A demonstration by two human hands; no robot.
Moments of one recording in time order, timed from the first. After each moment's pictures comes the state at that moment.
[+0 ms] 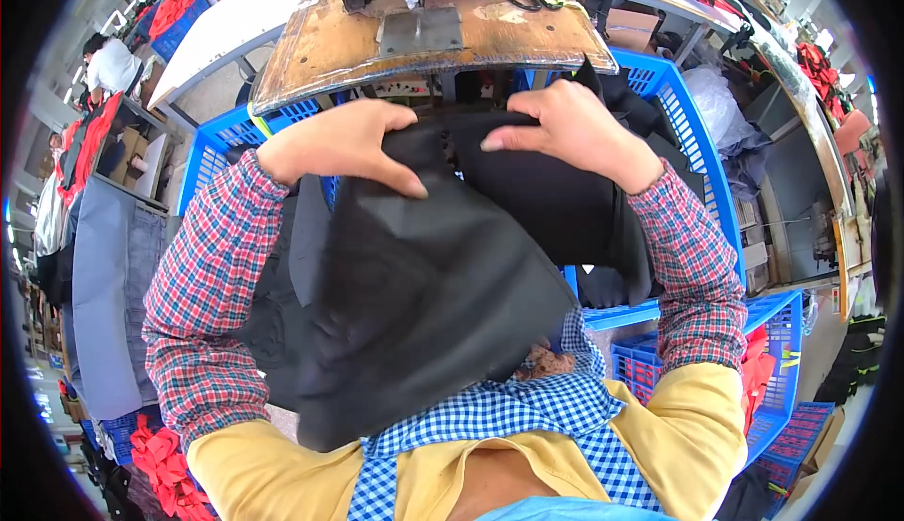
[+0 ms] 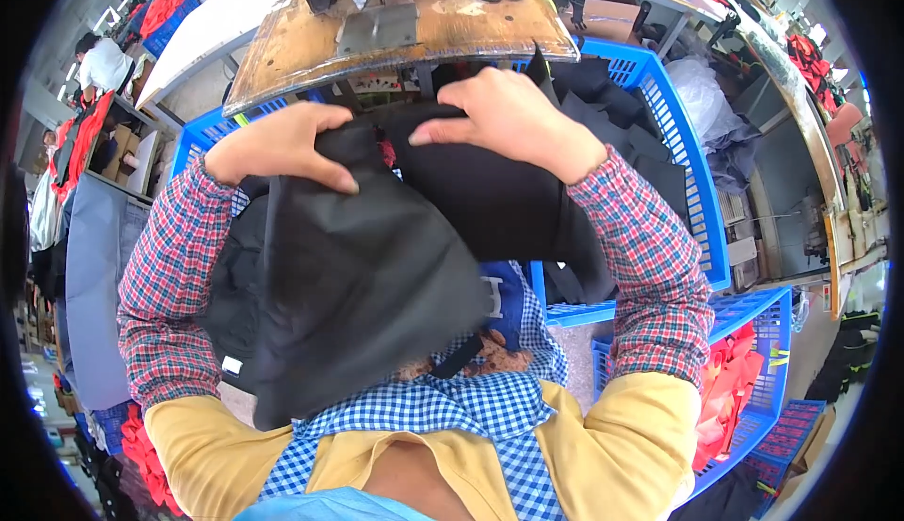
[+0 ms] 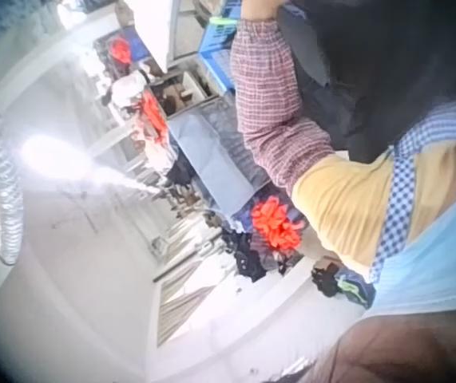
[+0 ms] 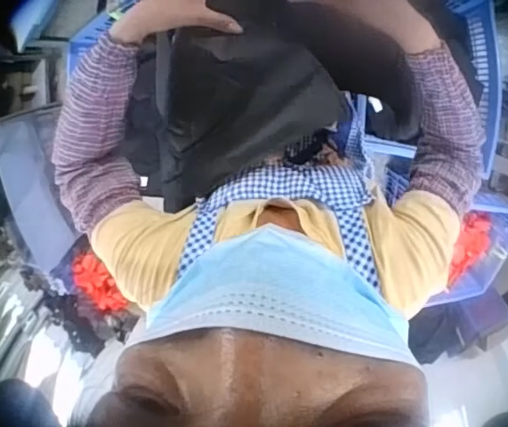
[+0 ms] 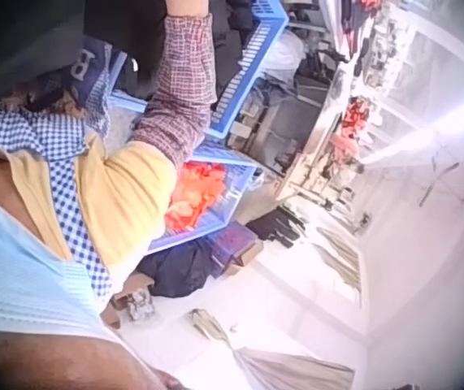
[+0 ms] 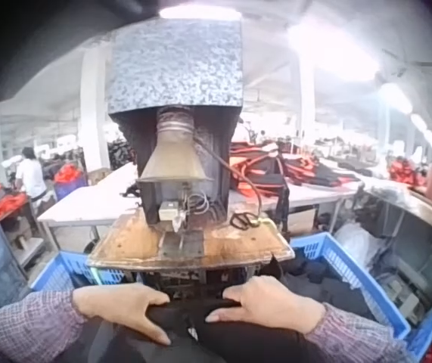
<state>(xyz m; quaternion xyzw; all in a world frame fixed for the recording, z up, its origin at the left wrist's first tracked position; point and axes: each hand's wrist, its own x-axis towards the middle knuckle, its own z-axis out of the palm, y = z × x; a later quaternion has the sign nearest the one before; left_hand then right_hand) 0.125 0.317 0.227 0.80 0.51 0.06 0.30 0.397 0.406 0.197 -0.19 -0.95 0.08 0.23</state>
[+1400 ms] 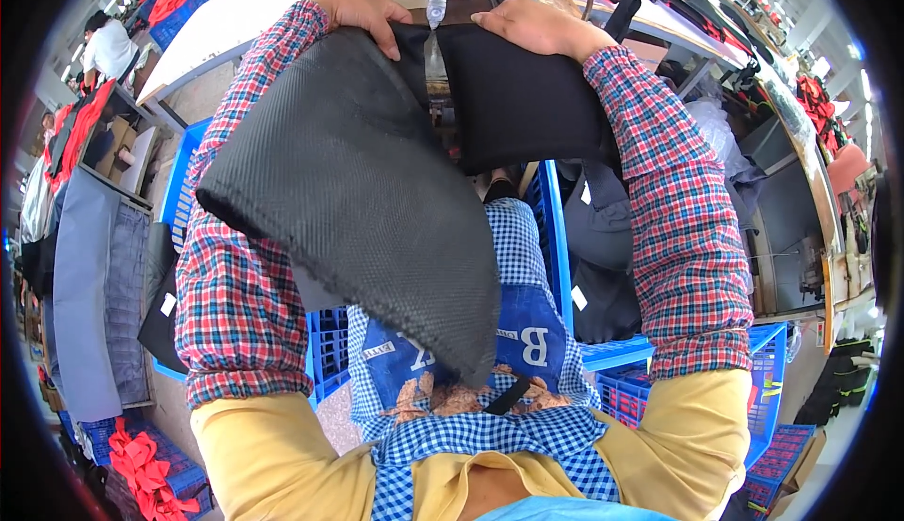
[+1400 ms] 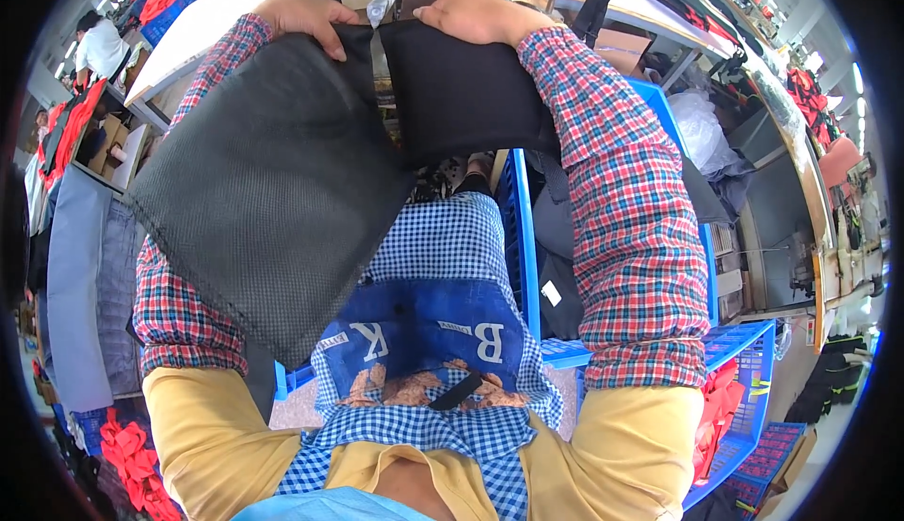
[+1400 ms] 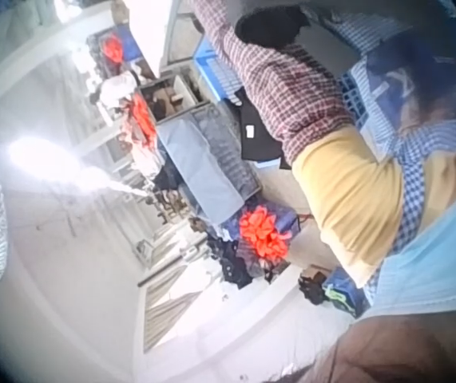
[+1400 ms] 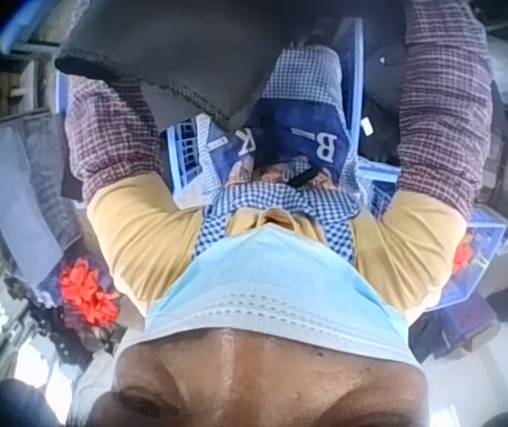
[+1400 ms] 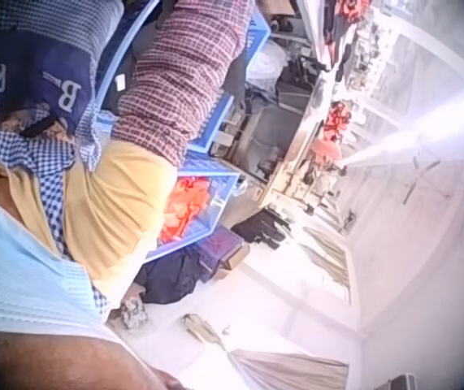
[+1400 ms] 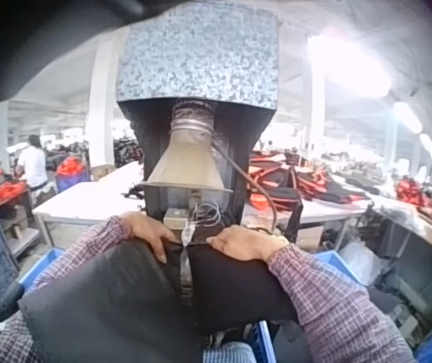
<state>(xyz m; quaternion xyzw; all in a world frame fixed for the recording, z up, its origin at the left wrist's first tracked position) 0.020 0.520 0.236 0.72 0.56 0.03 0.41 0.291 0.587 0.218 -0.22 -0.97 0.03 0.12</state>
